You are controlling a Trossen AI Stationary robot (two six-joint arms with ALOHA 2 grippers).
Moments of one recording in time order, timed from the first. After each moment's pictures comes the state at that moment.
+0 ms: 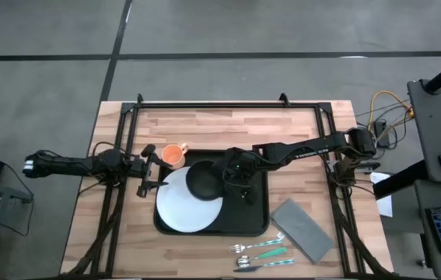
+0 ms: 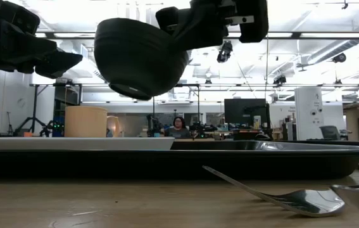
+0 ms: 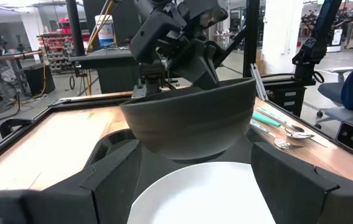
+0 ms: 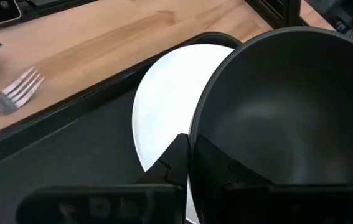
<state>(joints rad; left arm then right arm) -0.03 0.22 0.01 0.15 0.10 0.07 0.06 1.79 1.35 -0.35 -0.40 -0.72</state>
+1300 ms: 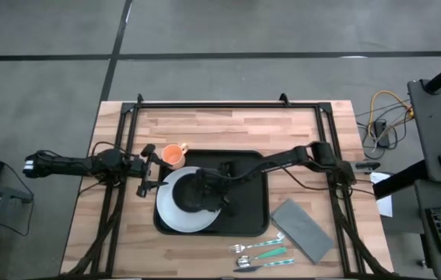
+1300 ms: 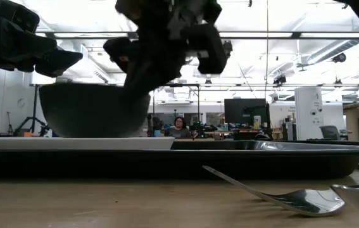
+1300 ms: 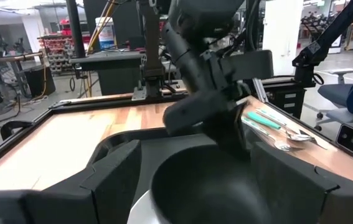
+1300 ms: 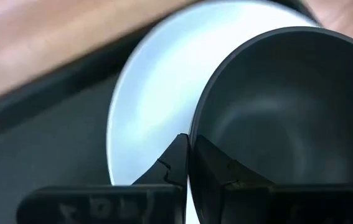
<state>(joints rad) -0.03 0.22 0.02 0.15 0.10 0.07 0.13 2.20 1.81 -0.64 -0.29 -0.77</state>
